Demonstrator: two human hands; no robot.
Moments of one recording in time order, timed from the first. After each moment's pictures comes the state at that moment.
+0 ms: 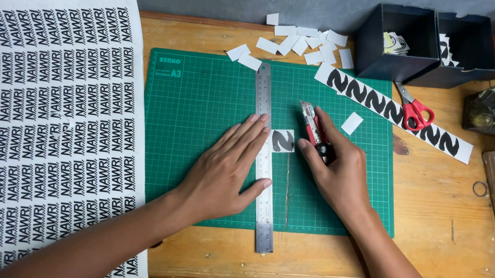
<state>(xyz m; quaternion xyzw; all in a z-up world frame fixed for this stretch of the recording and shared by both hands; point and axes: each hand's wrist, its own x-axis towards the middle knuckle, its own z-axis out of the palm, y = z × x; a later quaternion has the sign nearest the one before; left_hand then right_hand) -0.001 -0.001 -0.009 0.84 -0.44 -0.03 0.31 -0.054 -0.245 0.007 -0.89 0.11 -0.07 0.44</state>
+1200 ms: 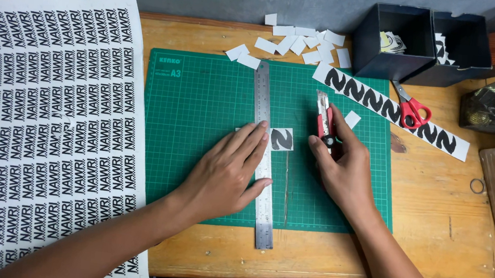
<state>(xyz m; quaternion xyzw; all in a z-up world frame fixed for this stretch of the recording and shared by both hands) -0.005 -0.003 -0.021 0.83 -0.49 0.08 0.23 -0.057 -0.266 -0.023 -0.84 0.17 -0.05 0.51</state>
